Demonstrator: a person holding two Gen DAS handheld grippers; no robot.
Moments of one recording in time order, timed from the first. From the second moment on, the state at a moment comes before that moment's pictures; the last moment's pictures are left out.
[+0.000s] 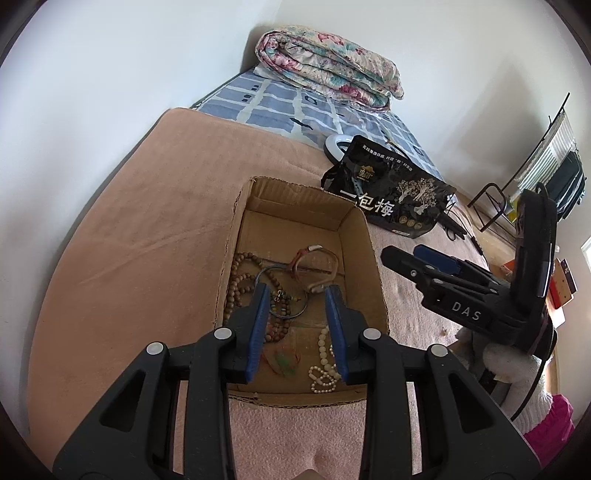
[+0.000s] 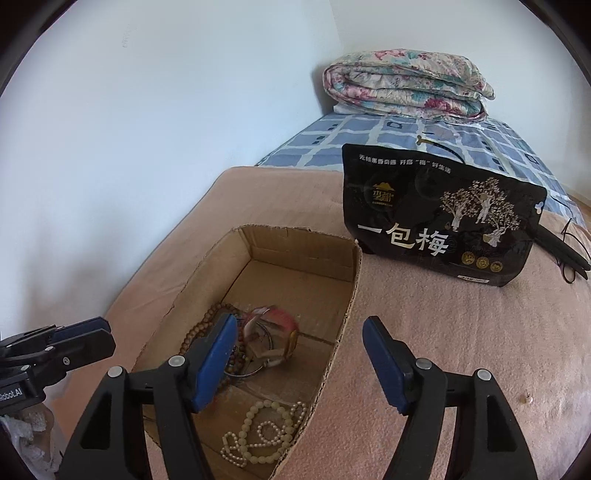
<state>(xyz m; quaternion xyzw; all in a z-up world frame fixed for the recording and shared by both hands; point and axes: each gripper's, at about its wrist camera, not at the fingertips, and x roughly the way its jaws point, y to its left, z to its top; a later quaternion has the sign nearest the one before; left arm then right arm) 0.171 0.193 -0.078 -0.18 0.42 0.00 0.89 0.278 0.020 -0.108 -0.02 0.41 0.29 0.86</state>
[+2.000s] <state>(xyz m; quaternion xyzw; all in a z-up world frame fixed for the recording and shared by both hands) 0.147 0.010 -0.049 -0.05 0.37 -0.09 0.92 0.228 -0.234 -0.048 0.03 0.36 0.12 0.93</state>
